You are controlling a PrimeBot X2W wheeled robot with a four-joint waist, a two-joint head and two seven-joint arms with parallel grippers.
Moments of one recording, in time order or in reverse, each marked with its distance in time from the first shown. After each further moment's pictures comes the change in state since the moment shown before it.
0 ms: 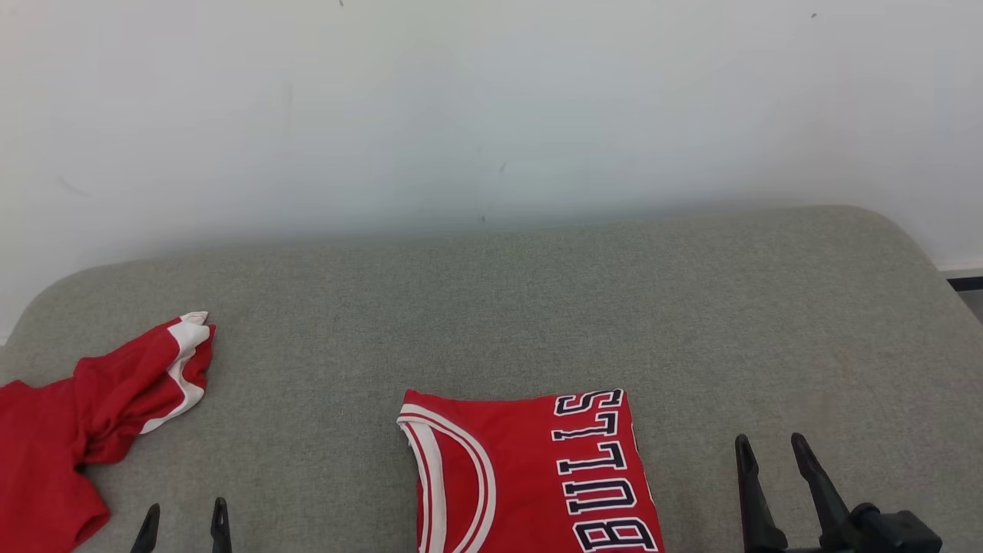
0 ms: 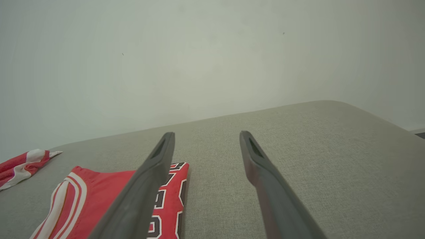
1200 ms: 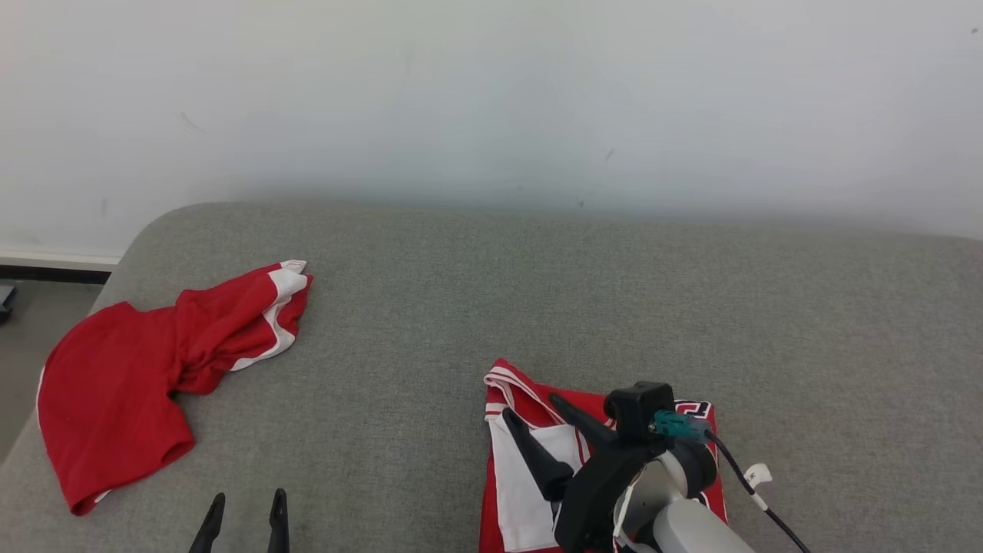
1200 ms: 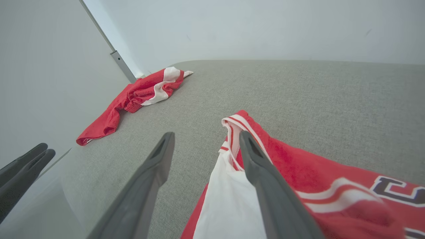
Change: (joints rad) left arm -0.073 -0.010 -0.112 0.111 -0.065 0.000 0.000; right arm -0.423 0.058 0.450 0.363 0.168 0.000 0.321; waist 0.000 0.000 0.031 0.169
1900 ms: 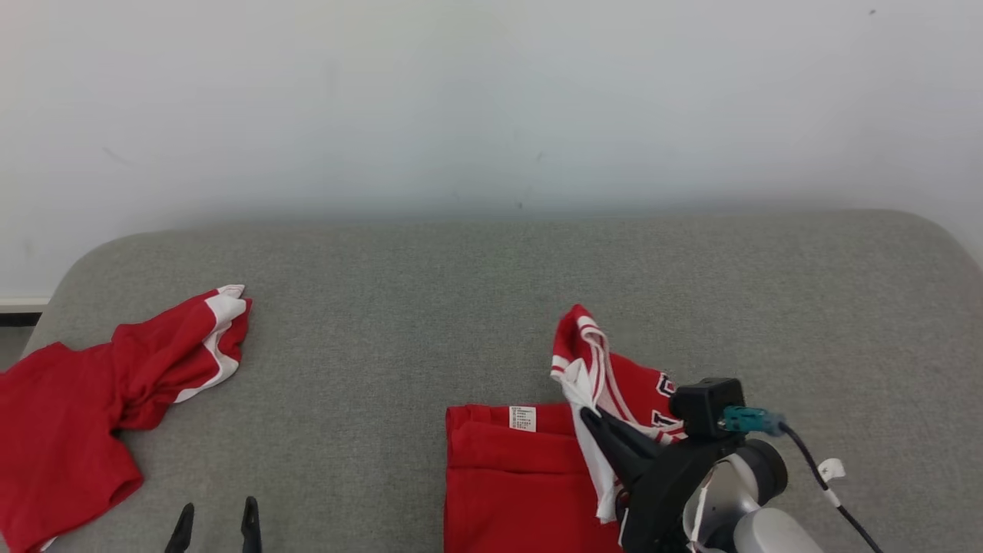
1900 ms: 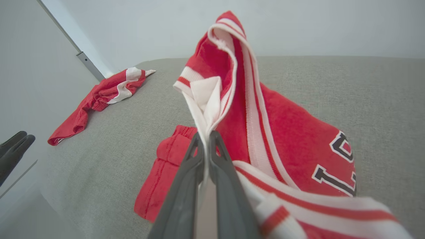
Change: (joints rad) left arm 0.051 -0.002 0.076 -0.058 0.024 0.002 0.000; right arm 0.126 -0.146 -0.098 -0.298 0.042 0.000 0.220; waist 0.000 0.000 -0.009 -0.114
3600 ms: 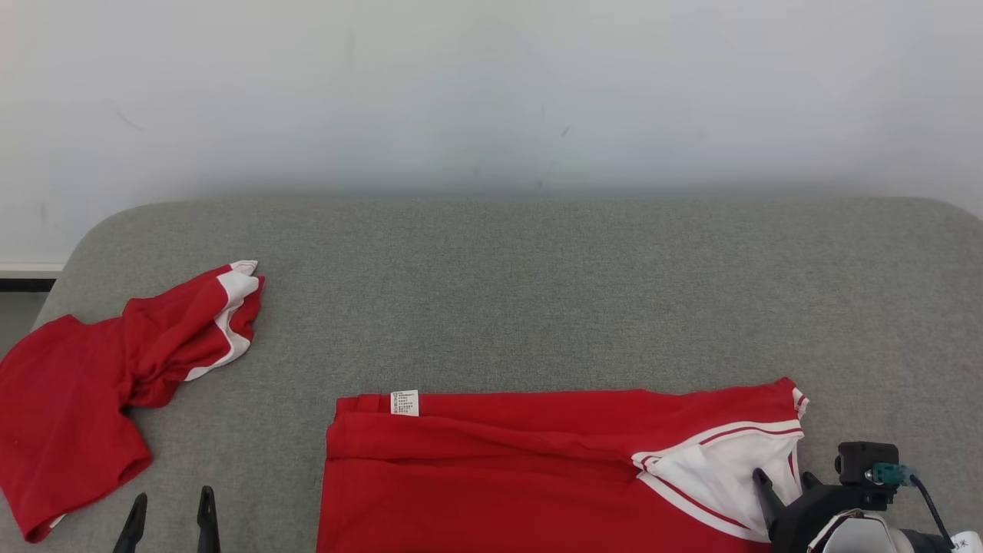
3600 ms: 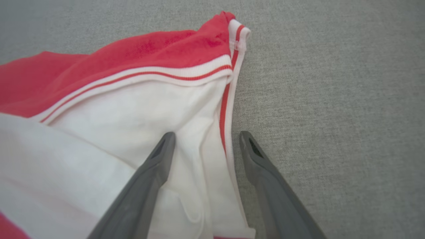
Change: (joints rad) left arm 0.006 0.100 -0.032 -0.058 -0.074 0.050 0.000; right arm 0.019 -0.023 -0.422 0.467 -0.199 -0.002 -0.166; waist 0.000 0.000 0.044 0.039
